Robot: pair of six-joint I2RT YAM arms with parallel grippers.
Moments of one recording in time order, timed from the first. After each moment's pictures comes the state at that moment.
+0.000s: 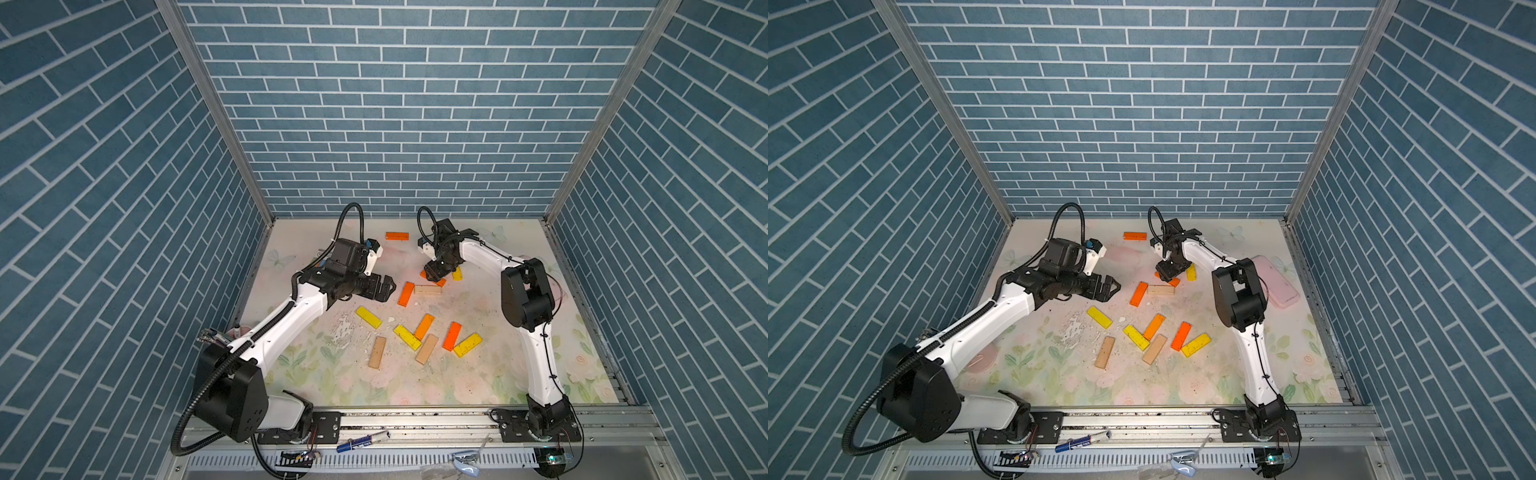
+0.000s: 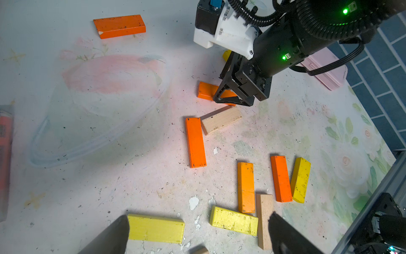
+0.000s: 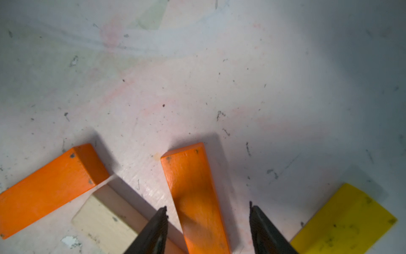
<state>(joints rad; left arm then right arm) -0.44 1.38 1.10 -0.55 0.28 -0.13 0.51 2.29 1.88 -0.85 -0.13 -0.27</state>
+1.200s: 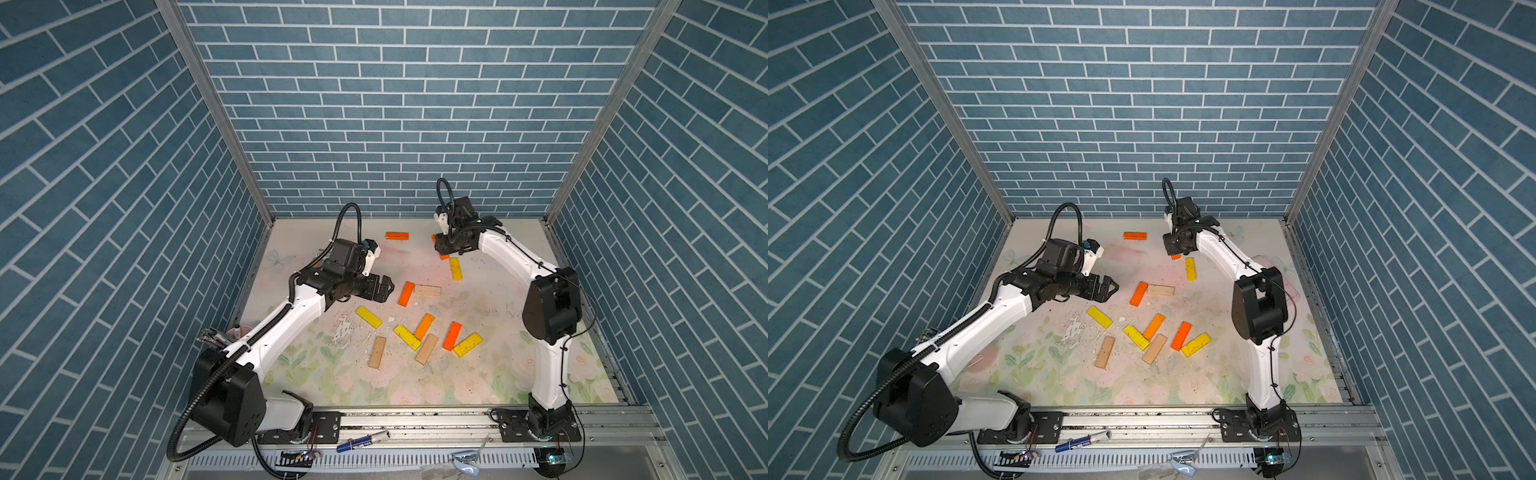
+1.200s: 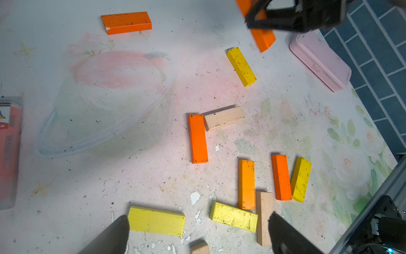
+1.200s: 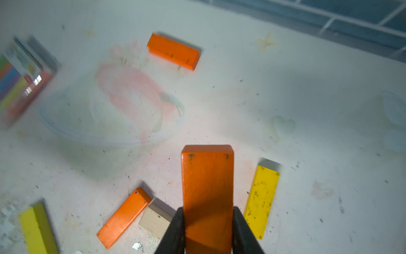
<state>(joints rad) -0.44 1.36 1.10 -0.58 0.26 -0.15 0.45 2.00 1.82 -0.72 -0.07 0.13</state>
